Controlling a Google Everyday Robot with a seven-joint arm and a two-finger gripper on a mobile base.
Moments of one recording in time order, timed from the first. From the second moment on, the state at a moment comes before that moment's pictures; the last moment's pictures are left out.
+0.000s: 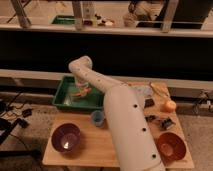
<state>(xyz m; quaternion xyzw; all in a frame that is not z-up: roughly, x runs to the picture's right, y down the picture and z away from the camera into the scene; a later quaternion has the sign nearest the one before) -0.154 0.014 0.967 -0.28 -0.12 -0.18 0.94</state>
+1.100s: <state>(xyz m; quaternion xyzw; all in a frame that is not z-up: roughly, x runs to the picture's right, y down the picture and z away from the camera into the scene) -0.154 0.014 0.967 -0.28 -0.12 -0.18 0.94</state>
